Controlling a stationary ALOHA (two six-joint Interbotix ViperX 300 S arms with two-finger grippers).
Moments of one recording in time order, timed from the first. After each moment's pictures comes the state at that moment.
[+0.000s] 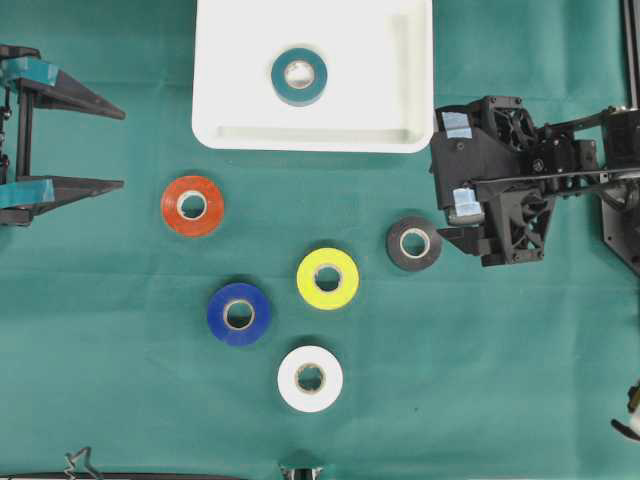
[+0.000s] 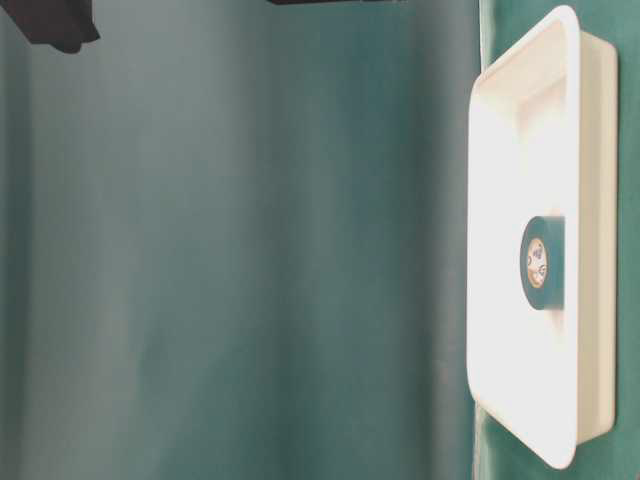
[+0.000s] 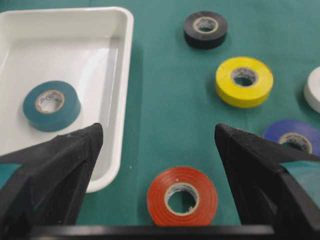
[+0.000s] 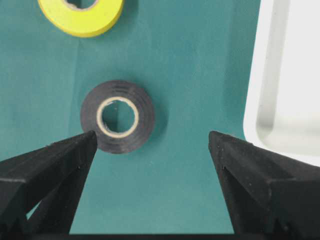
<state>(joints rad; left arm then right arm) 0.04 -0.88 1.12 -0.01 0.12 0.08 0.07 -0.36 0.67 -0.04 0.76 0.14</state>
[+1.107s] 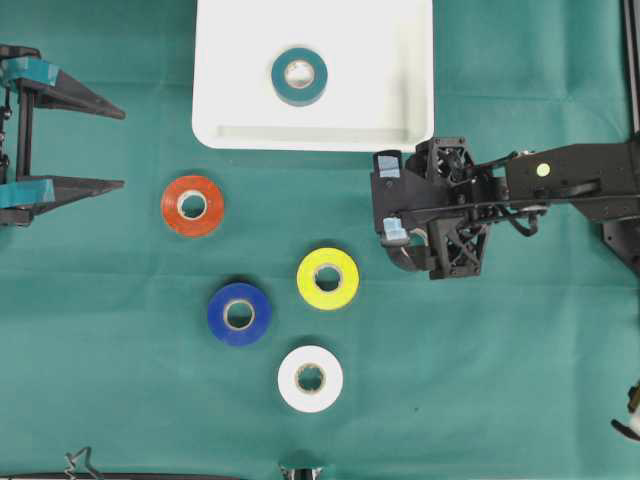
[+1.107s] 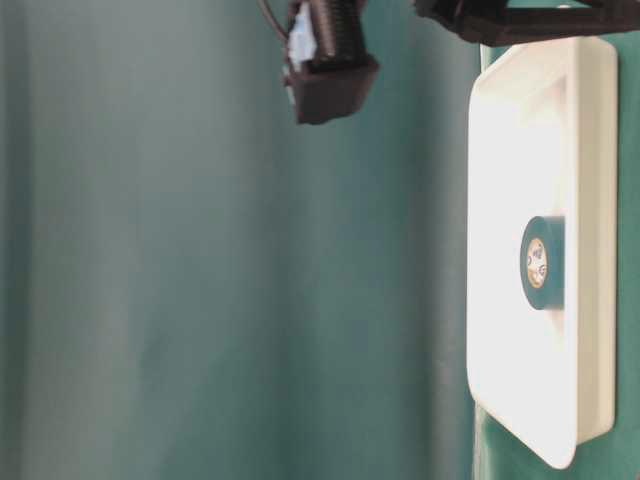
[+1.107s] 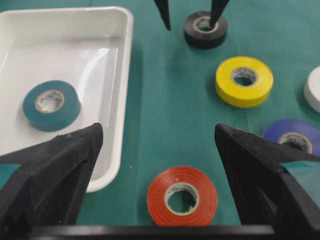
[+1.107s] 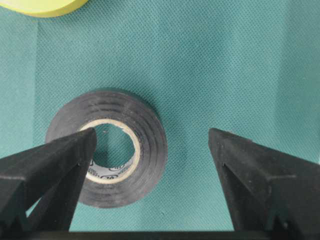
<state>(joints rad) 0.04 -0.88 1.12 -0.01 0.12 0.08 0.07 -0.02 0.76 -0.04 0.42 0.18</state>
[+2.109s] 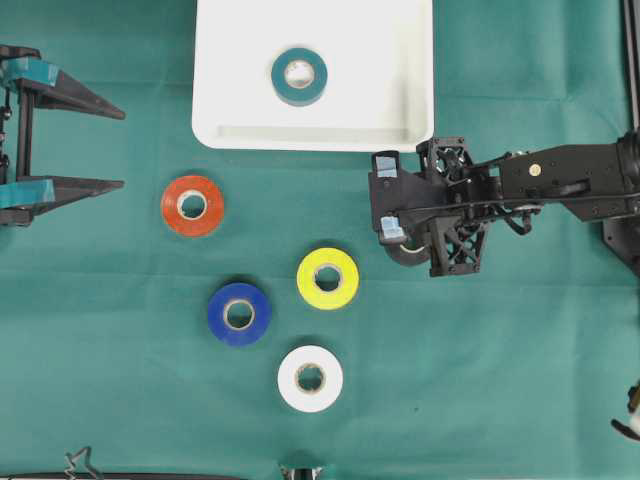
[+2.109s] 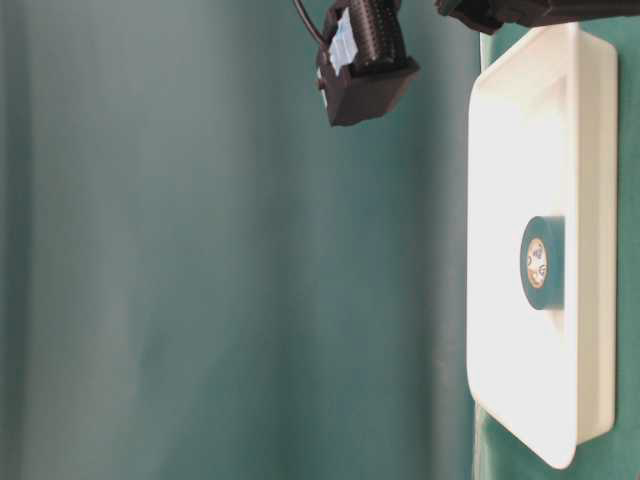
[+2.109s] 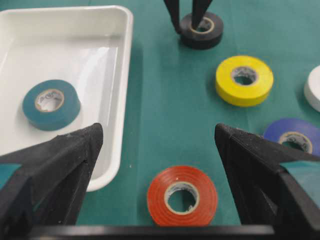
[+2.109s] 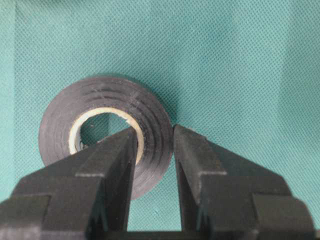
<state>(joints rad) 0.04 -0.88 1.12 -0.01 0.12 0.08 0.06 0.00 0.77 -0.05 0.41 0.18</state>
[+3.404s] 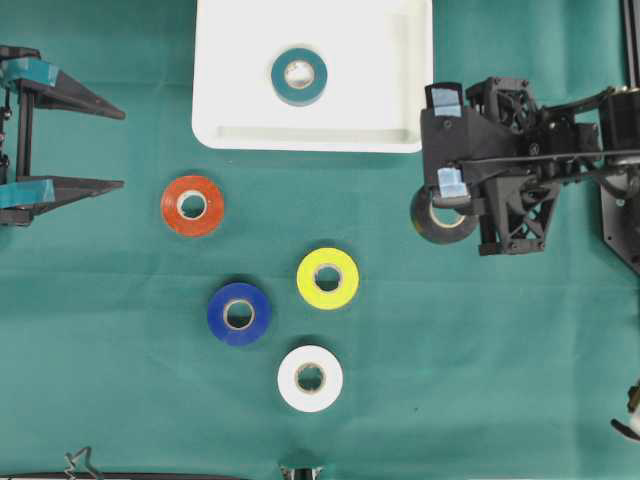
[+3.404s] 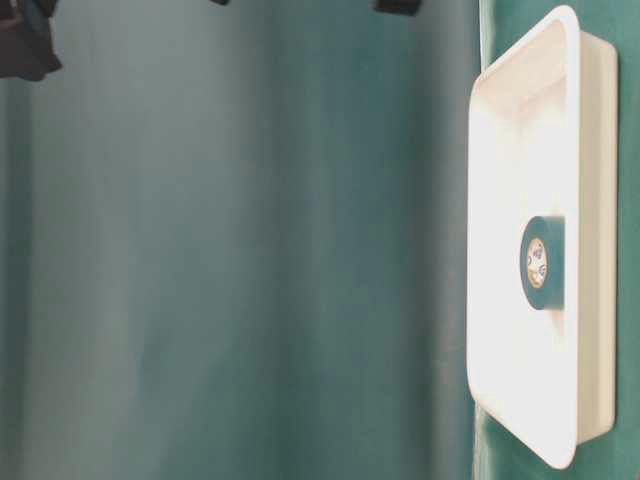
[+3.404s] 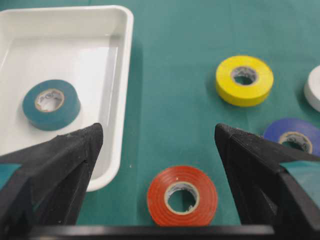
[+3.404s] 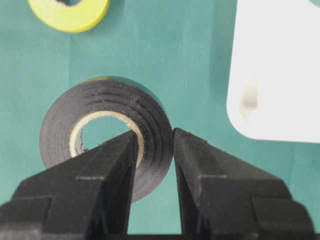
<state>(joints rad) 0.04 -0.88 1.12 -0.01 0.12 0.08 0.06 -0.35 0.53 -0.05 0.98 0.18</state>
